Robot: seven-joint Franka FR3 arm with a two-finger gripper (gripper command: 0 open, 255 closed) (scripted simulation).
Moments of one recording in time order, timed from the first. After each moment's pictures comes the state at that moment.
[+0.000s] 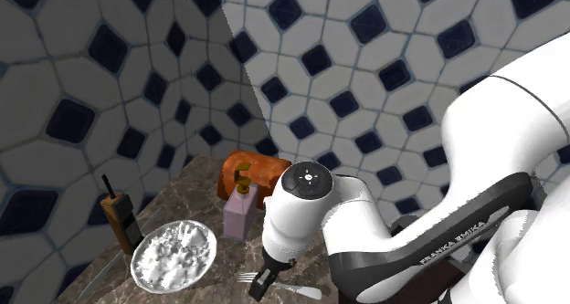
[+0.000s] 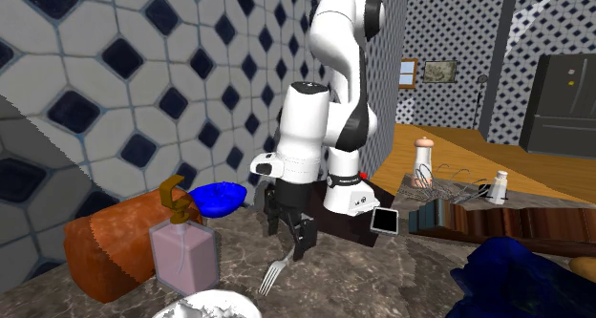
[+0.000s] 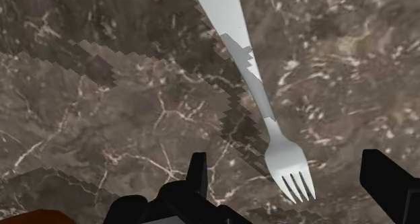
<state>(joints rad) 0.15 0.00 0.65 -2.51 -0.25 2.54 0.69</state>
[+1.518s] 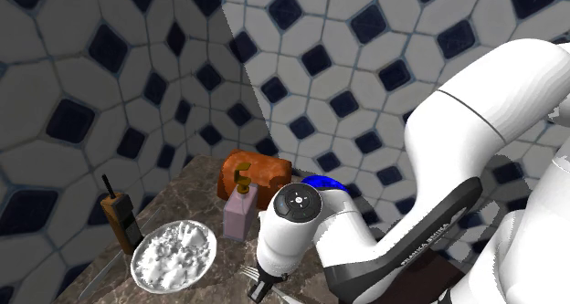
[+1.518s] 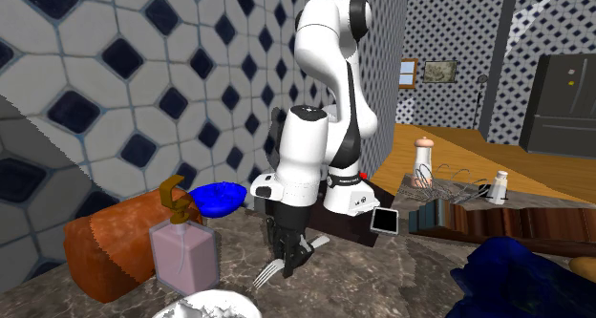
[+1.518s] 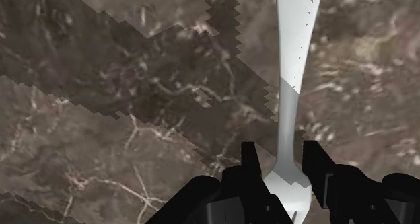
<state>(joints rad) 0.17 0.15 0.61 -2.49 -0.47 2.62 0.86</state>
